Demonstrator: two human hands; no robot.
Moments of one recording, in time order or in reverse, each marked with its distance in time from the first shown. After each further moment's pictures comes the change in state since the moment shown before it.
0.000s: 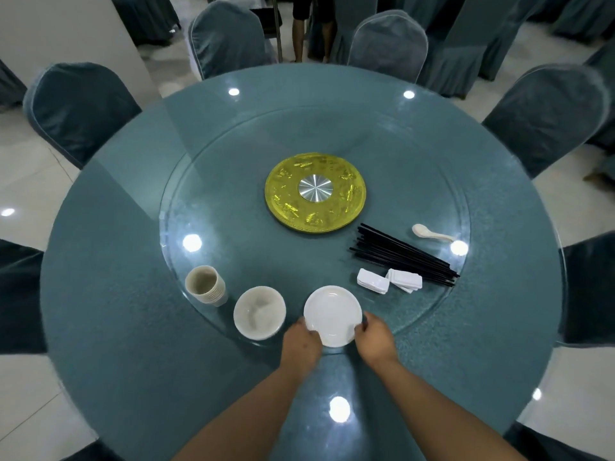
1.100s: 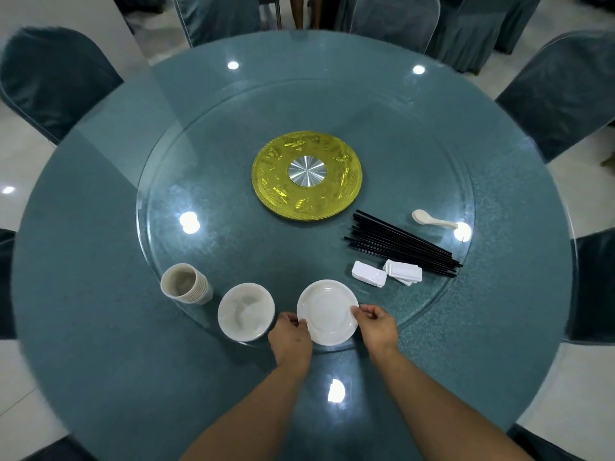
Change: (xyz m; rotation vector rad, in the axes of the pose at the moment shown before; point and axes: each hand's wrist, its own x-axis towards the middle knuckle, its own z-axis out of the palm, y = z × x) left_hand 0.024 0.012 0.051 -0.310 0.287 -0.344; right_hand 0.056 0.046 0.010 0.664 0.097 0.284
